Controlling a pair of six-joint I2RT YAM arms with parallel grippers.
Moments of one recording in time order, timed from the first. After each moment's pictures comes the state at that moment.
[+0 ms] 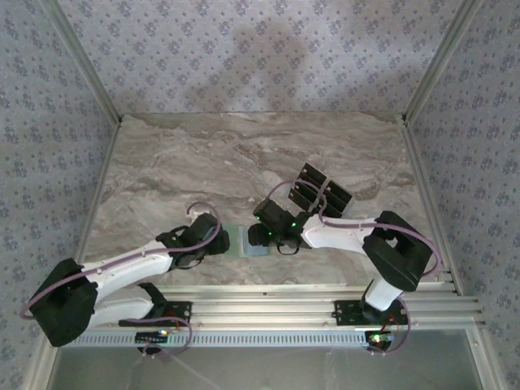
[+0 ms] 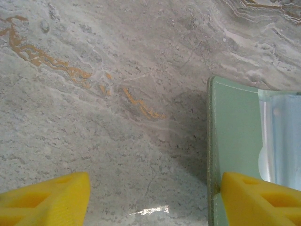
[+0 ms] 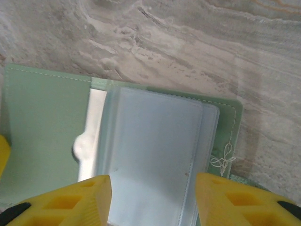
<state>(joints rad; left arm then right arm) -0.81 1.13 0.47 -0.37 -0.24 -0.83 0.96 1.64 0.88 -0.23 0.01 0.78</state>
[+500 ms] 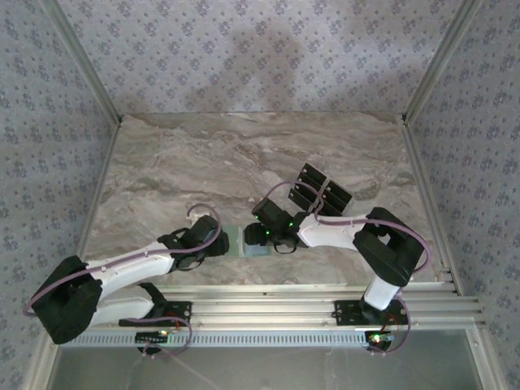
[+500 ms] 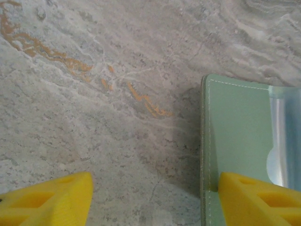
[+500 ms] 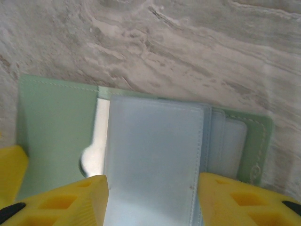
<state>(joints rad) -0.81 1.15 0.43 -0.31 -0.24 -0.84 0.94 1.69 0.87 -0.13 -0.05 0.80</state>
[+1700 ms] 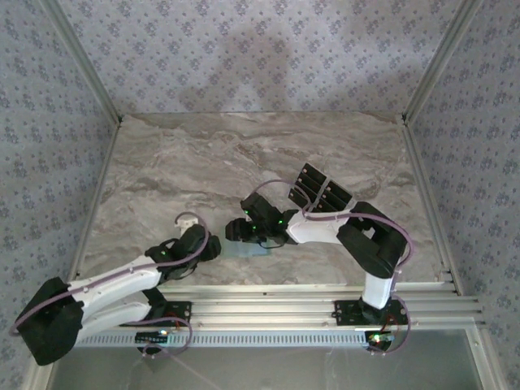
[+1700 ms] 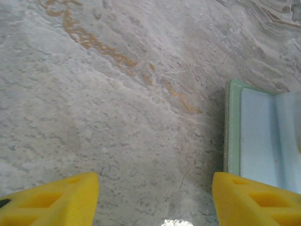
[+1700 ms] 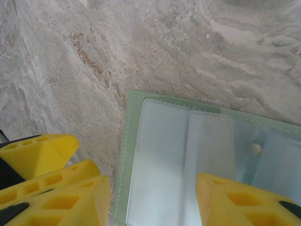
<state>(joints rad) -0.81 0.94 0.30 -0.30 -0.30 -0.92 0.96 1.81 0.98 0.02 -0.23 0.90</state>
